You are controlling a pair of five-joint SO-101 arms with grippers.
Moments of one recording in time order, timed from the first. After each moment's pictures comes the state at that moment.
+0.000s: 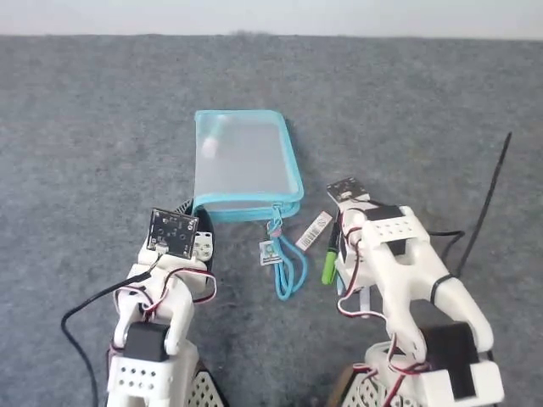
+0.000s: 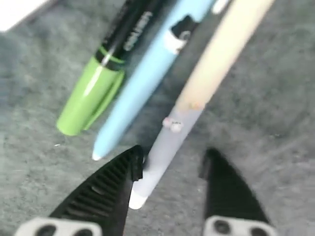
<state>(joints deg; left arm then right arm) 1.3 -102.5 97.0 44.4 -2.5 -12.1 -10.4 51.0 64.1 10.9</state>
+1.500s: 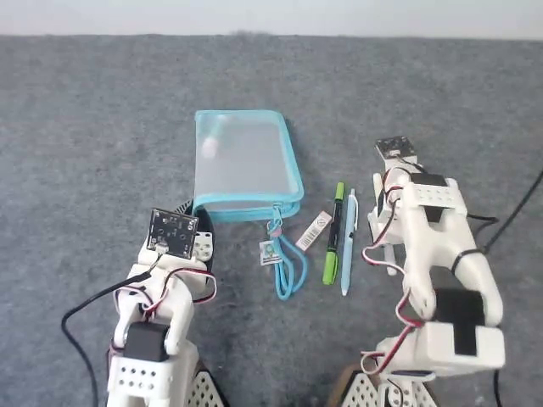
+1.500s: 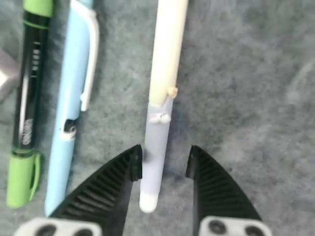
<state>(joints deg) 1.3 -102.5 97.0 44.4 -2.5 1.6 -1.6 33.8 62.8 13.7</state>
